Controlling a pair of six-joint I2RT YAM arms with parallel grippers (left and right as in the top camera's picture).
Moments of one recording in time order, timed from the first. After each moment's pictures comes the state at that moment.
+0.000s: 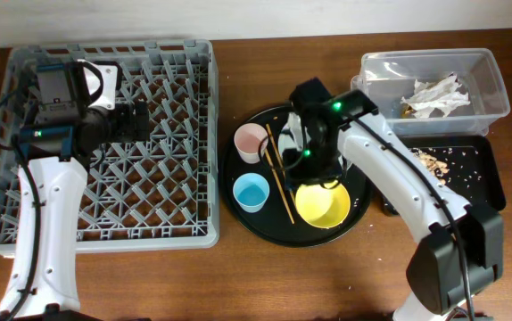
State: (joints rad) left arm 0.09 1.52 1.44 -0.80 0.11 0.13; right arm 0.44 1.82 1.60 -1.27 -0.31 0.24
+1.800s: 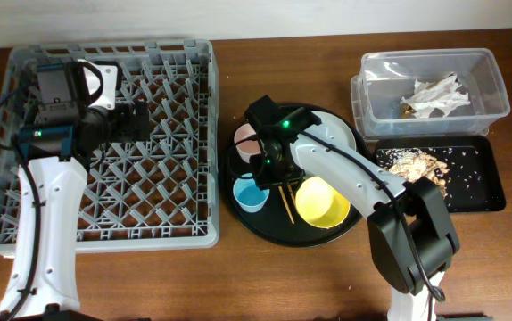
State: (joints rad) left arm 0.09 1.52 1.44 -0.80 0.11 0.13; right arm 0.58 1.99 1.56 -1.02 -0.16 0.37
